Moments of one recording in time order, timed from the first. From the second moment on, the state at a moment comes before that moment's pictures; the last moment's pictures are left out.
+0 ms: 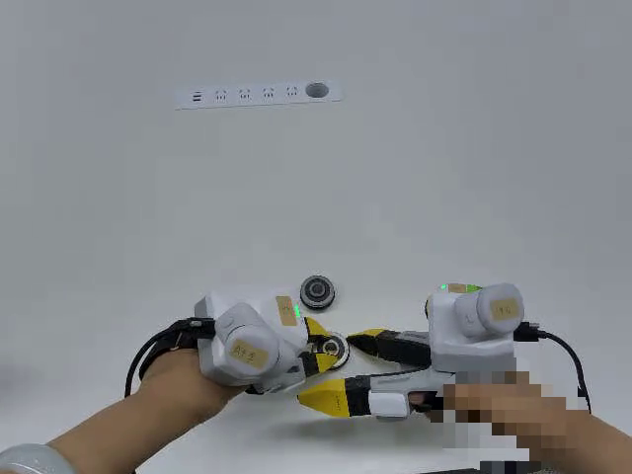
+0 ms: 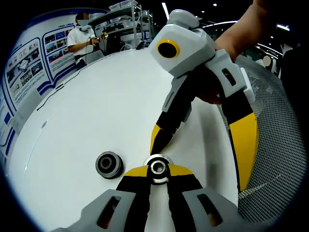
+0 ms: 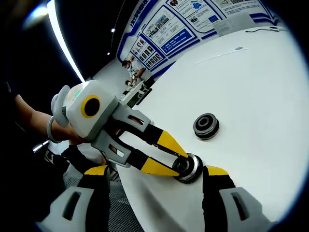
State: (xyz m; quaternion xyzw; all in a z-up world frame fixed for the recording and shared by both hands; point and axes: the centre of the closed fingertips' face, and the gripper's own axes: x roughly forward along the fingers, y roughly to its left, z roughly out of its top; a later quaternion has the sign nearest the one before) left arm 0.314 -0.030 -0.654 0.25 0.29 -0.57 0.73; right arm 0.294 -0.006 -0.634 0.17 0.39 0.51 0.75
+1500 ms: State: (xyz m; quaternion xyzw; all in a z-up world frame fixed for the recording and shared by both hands) left arm 0.312 -0.028 -0.655 0.25 0.29 -0.57 0.73; right arm 0.286 -0.014 -0.622 0.23 0.39 0.50 0.74
